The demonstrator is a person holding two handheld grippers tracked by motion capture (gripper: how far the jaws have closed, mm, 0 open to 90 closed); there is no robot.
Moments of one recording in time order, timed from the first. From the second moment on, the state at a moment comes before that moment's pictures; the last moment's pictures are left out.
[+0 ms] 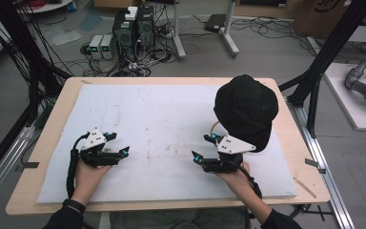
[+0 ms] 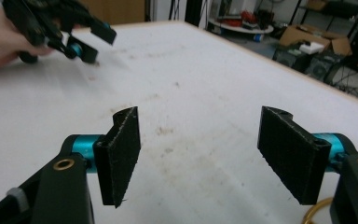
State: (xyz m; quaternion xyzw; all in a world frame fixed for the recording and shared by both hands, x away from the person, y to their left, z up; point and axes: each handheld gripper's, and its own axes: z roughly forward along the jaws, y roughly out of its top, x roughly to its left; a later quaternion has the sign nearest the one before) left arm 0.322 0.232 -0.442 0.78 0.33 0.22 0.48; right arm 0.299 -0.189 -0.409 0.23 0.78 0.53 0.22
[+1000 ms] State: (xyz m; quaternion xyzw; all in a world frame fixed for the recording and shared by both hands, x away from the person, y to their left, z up) left arm 0.322 0.227 -0.447 0.78 0.33 0.22 0.48; right arm 0.320 -0.196 -0.443 0.31 0.79 0.48 0.21
